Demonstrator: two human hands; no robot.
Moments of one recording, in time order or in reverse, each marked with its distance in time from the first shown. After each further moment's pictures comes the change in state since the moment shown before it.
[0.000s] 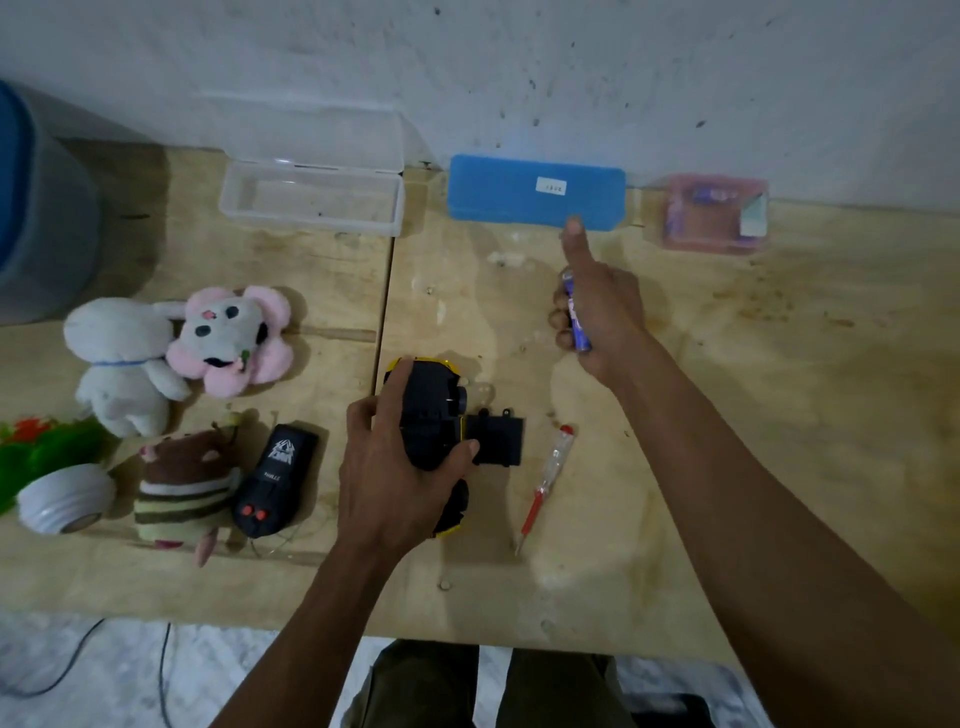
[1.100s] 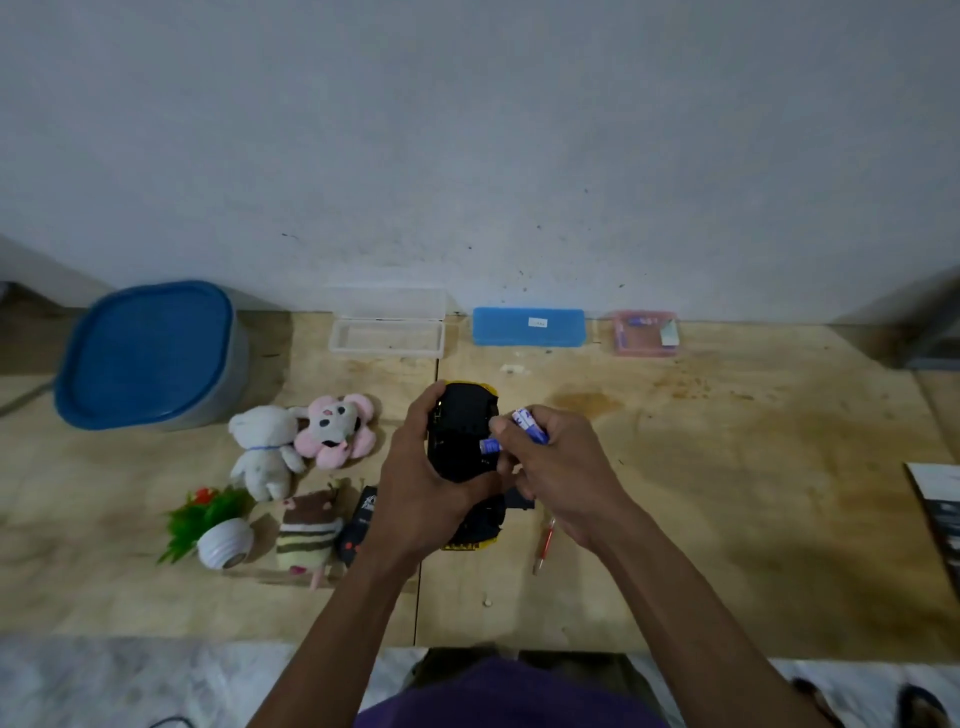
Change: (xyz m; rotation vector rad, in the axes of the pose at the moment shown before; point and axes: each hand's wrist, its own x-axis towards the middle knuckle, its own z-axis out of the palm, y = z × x) left_hand -0.042 0.083 -0.114 -0.522 -0.125 0.172; right_hand -0.220 -0.043 0.017 -0.150 -0.247 -0.224
